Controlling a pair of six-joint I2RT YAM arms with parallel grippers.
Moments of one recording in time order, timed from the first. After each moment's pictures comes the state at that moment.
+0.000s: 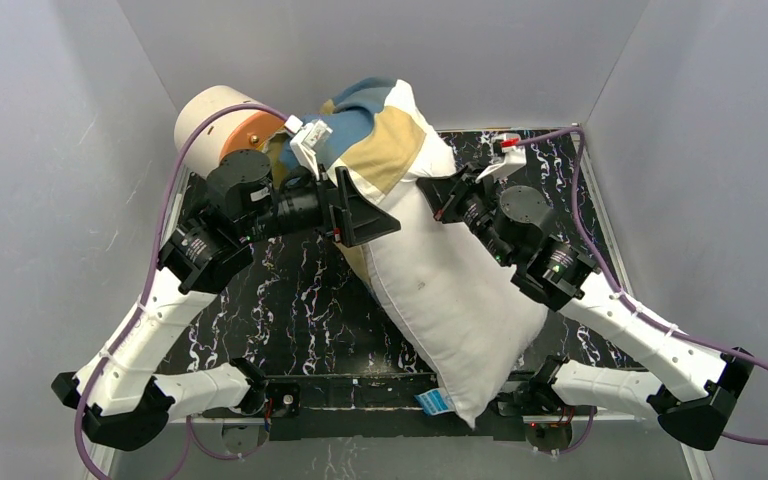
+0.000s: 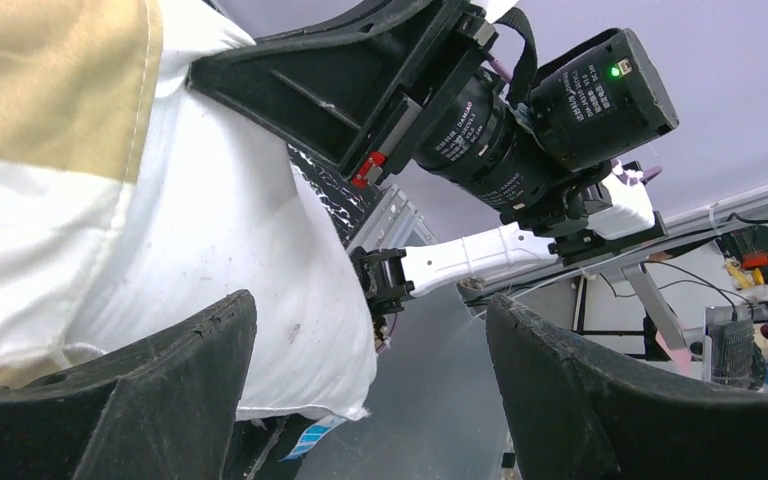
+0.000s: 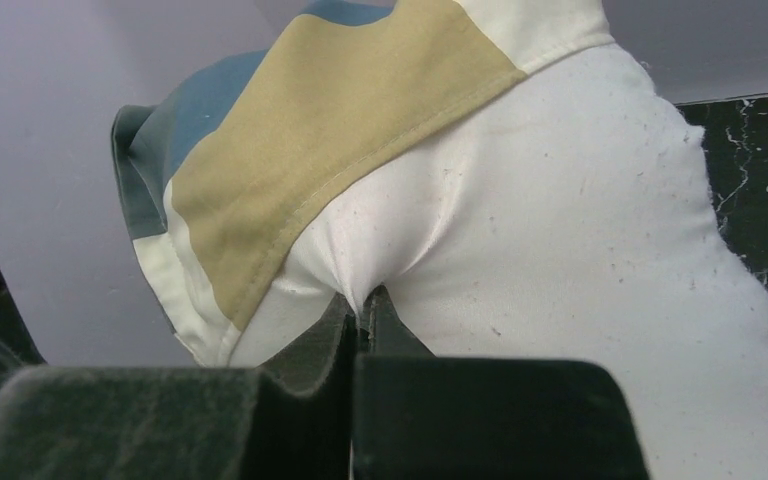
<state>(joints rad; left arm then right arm) -0.72 1.10 1.52 -0.60 0.46 -0.66 0.90 1.03 1.11 -0.06 0.30 0.57</state>
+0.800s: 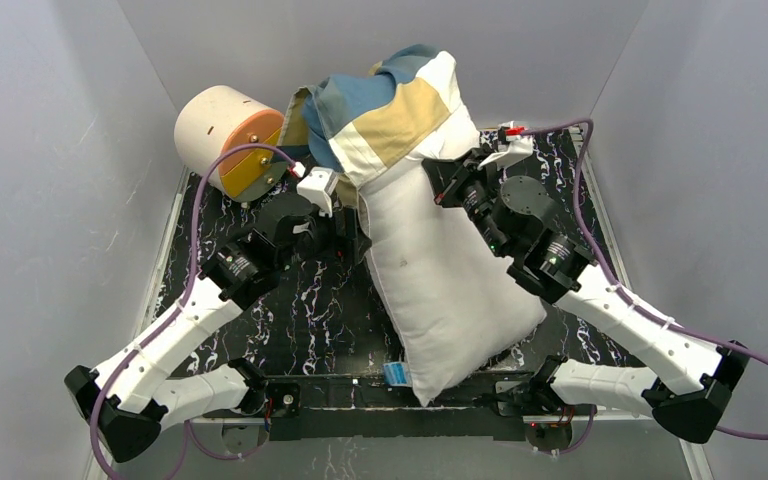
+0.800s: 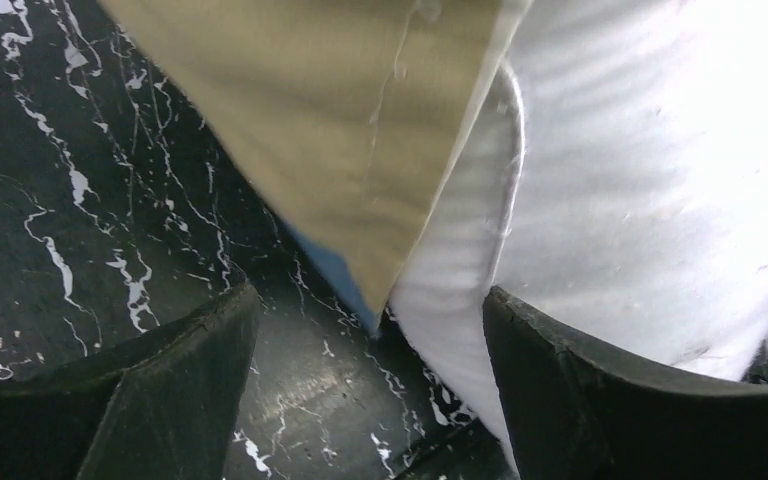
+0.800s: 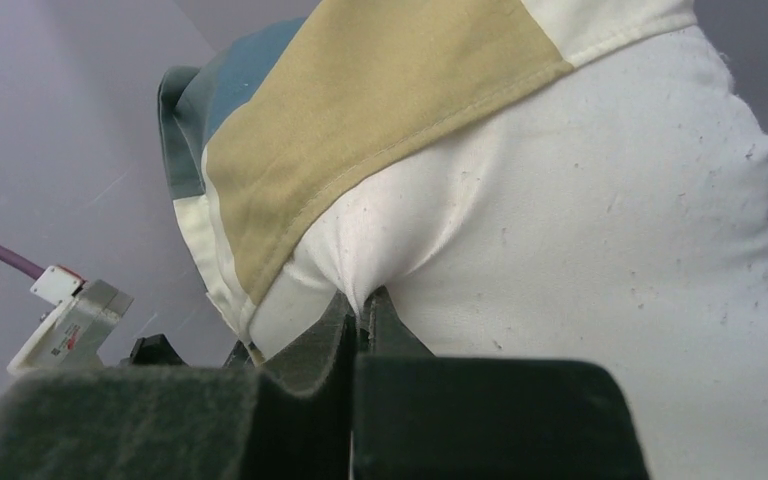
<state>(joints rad) -0.72 1.02 1.13 -0.61 -0.05 -0.42 0.90 1.06 1.17 -0.02 0.41 0.51</state>
